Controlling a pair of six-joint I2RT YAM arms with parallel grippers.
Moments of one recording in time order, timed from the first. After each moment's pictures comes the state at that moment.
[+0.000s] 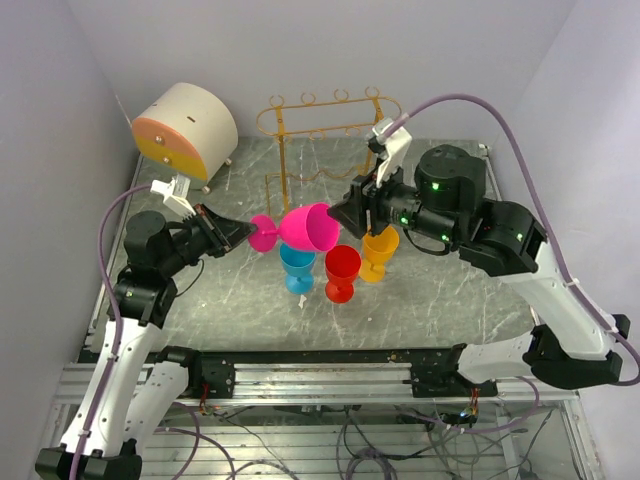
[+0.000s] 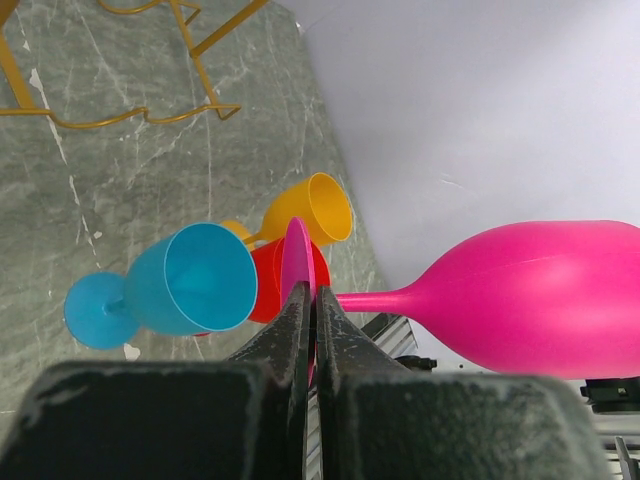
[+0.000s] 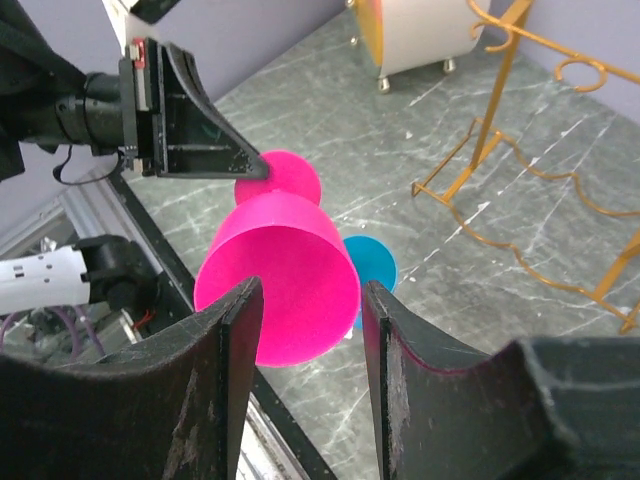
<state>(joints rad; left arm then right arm) -0.17 0.70 0.79 -0.24 0.56 -0.84 1.01 1.28 1.87 -0.85 0.09 0.16</state>
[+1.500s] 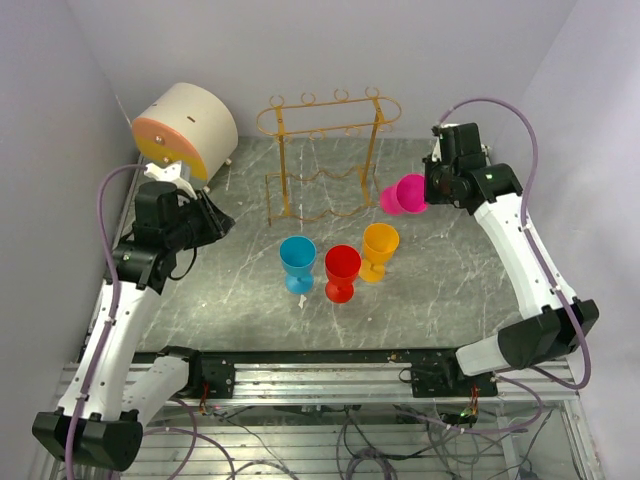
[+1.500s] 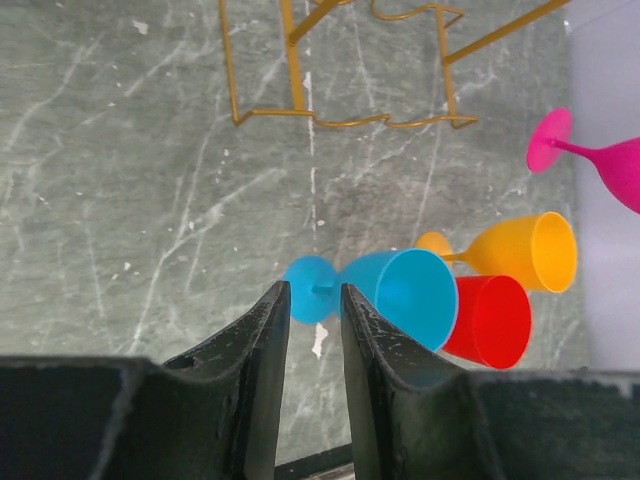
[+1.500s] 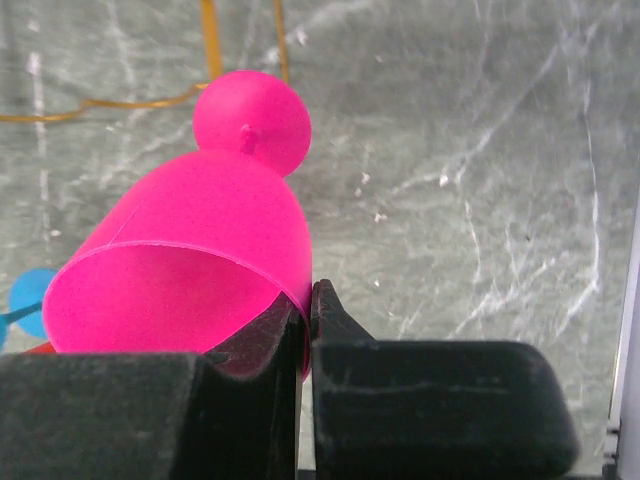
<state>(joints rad) -0.16 0.91 1.04 -0.64 0.20 -0.53 0.31 1.42 1.60 -0.95 0.17 0.16</state>
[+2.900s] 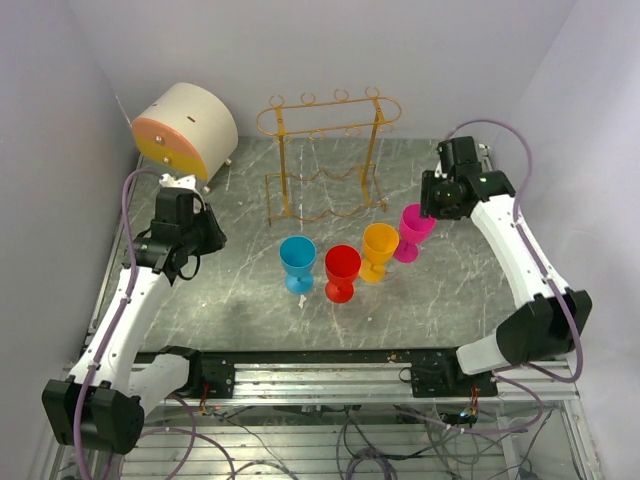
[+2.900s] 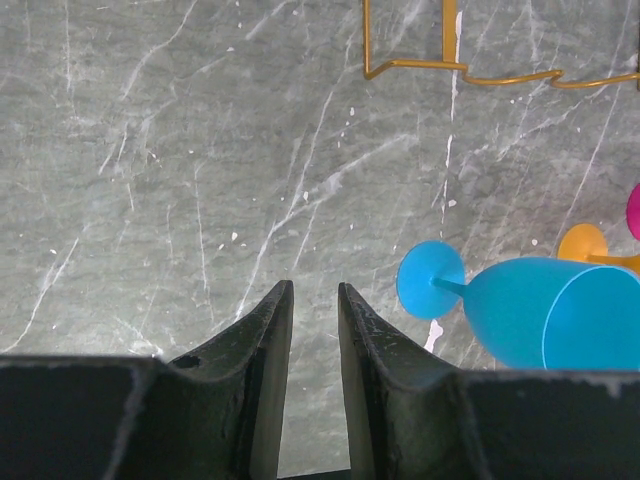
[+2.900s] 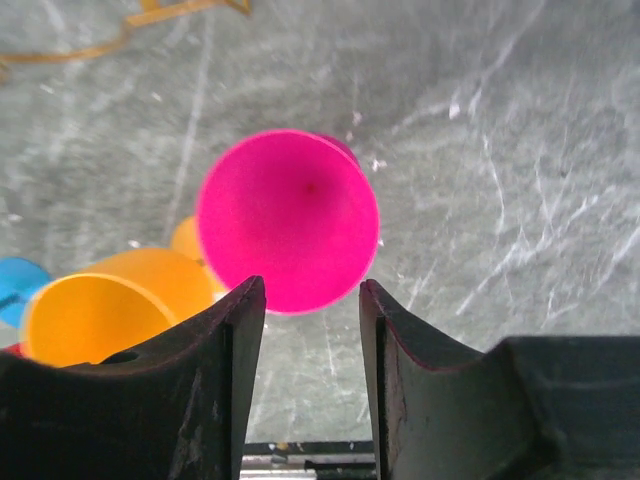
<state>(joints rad) -0.16 1.01 0.93 -0.64 0.03 -0.40 0.21 1.47 1.43 -0.96 0.14 0.23</state>
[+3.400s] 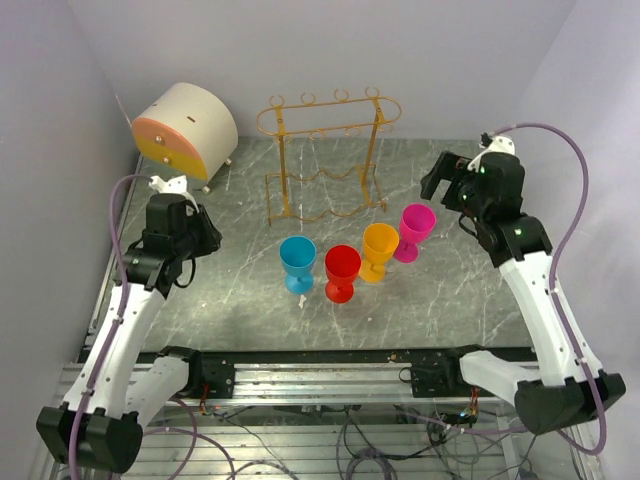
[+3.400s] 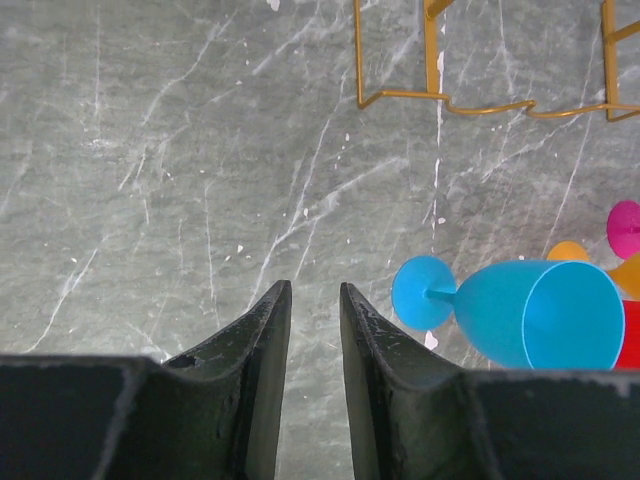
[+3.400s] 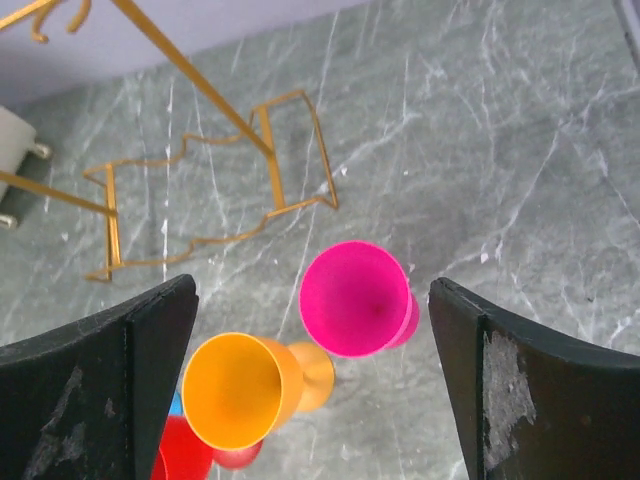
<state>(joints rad) -0.16 0.92 0.93 -0.64 0.00 -0.40 0.21 1.12 1.29 -0.60 0.14 0.33</state>
